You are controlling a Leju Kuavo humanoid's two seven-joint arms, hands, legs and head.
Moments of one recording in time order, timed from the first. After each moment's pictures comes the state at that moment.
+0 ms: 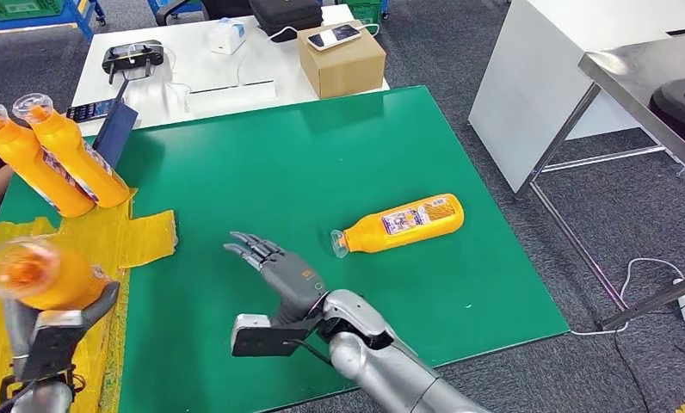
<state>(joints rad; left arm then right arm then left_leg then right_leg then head) 0.05 -0.04 0.36 -1.60 -0.65 0.26 -0.59 -0.43 0.21 0.83 -1.03 0.60 -0.14 -0.23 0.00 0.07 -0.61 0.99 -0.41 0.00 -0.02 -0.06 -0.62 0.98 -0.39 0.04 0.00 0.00</state>
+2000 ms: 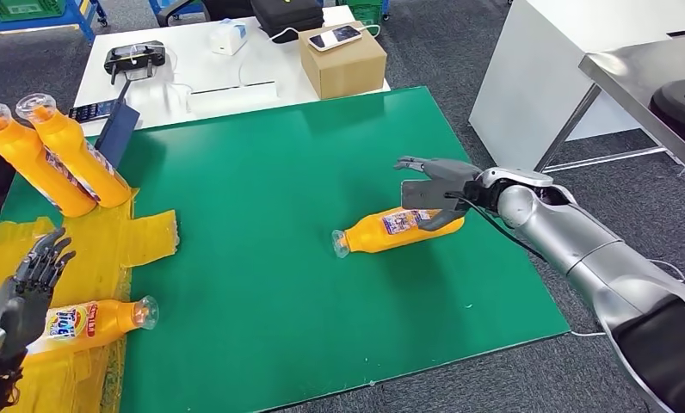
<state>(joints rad) 0.02 0.38 0.21 -1.40 -0.10 -0.33 -0.70 -0.99 -0.36 1.07 -0.88 0.21 0.38 -0.12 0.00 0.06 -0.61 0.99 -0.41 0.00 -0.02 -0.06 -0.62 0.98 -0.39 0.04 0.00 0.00</state>
